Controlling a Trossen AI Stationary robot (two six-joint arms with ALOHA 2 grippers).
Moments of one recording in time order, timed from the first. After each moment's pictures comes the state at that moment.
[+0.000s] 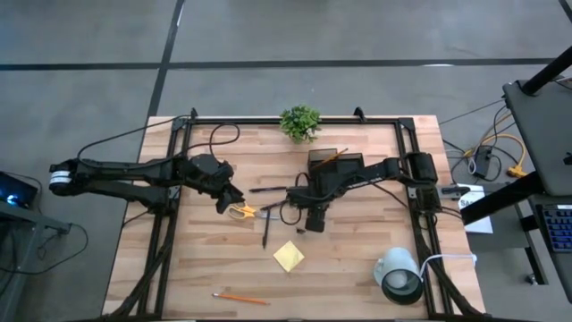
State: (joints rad) left arm 0.13 0.87 0.56 -0.33 0.22 -0.56; right arm 0.04 2.01 1.40 -0.87 0.04 0.27
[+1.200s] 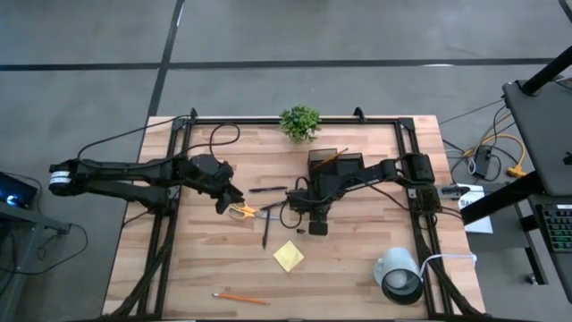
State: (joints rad) left arm 0.13 0.87 0.56 -0.33 0.22 -0.53; right arm 0.05 2.06 1.38 -0.87 0.02 0.17
